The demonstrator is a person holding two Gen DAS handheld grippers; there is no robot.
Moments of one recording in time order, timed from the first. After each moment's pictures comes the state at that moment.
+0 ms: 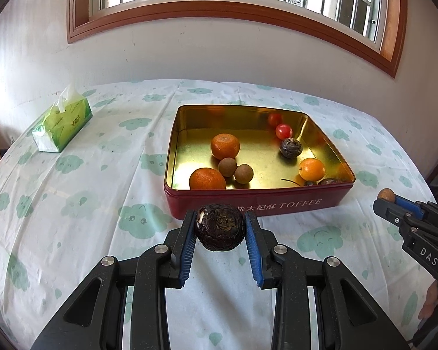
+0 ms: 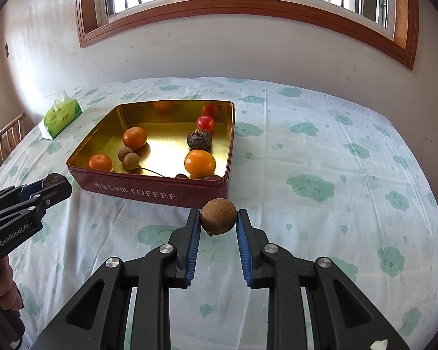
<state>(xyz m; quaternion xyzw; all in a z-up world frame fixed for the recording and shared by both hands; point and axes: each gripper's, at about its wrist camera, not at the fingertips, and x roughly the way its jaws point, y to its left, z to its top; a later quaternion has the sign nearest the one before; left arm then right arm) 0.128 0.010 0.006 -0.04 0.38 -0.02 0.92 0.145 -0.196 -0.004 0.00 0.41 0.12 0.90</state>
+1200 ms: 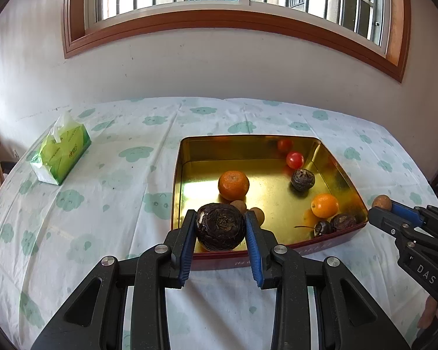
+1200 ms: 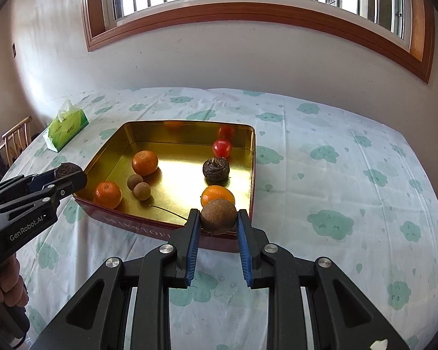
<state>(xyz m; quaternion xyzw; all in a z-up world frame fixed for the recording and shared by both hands) 0.176 0.015 0.024 -0.02 0.37 -0.01 0.93 0.186 -0.173 0.008 0.00 0.41 0.14 0.90</state>
